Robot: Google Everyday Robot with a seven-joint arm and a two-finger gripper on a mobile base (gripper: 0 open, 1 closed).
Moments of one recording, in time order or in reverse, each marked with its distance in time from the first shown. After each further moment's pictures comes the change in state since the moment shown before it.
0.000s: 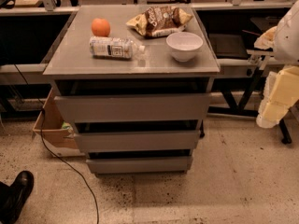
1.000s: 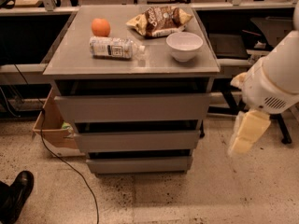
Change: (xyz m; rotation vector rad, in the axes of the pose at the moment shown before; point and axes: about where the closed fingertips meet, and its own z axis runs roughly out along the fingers) arm -0.002 0.031 0.091 -0.073 -0.050 0.024
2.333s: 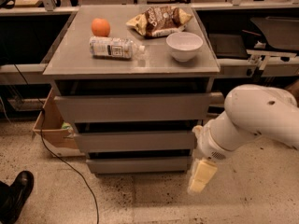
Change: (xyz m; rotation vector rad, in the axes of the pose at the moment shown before) arm -0.014 0.055 0.176 -0.134 -0.093 -0.014
